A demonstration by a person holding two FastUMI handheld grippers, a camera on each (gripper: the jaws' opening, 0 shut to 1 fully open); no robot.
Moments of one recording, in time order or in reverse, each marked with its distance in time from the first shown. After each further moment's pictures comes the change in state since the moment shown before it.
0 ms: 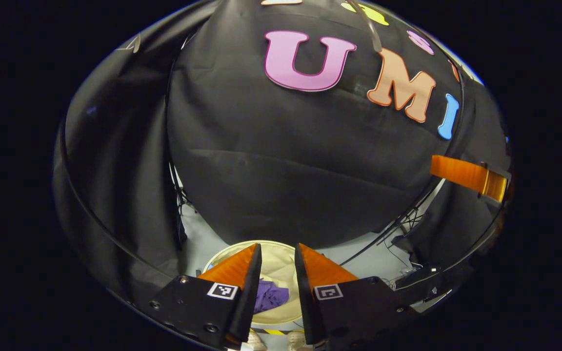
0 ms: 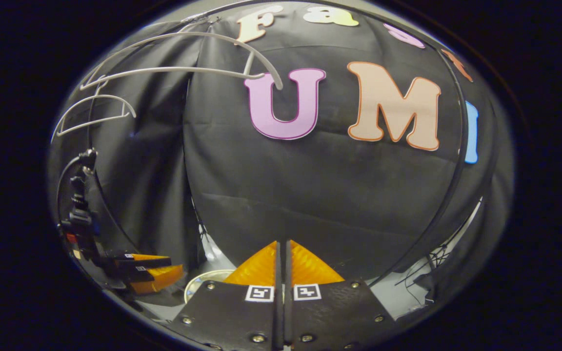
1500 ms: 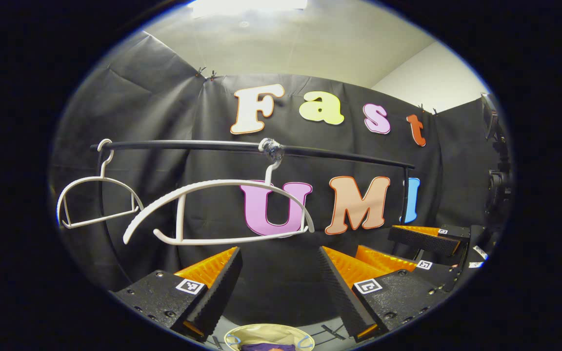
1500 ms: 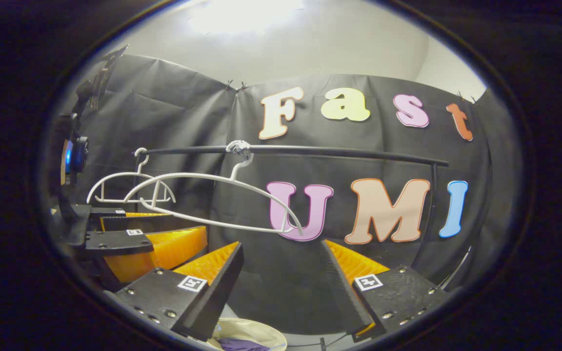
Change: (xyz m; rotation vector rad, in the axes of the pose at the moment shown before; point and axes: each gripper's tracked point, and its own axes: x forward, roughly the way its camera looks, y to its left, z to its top) left arm -0.220 -0.081 0.252 0.148 -0.635 -0.051; right arm -0.179 0.040 0.195 -0.026 -0.484 0.032
